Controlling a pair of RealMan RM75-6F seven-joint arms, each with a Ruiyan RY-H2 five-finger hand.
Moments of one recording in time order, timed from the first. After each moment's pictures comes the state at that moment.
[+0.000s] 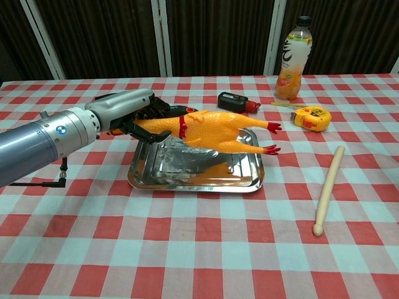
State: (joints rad) left arm -0.89 -1.76 -0.09 -1.08 1.30 0.98 -0.16; right arm 0.36 -0.96 0.10 -1.76 -1.39 1.12 0.39
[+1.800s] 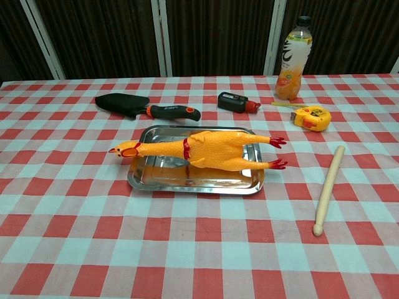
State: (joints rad) left arm -0.38 -1.14 -0.04 -1.81 1.33 1.43 0.15; right arm 0.18 -1.07 0.08 -1.63 -1.36 1.44 -0.02
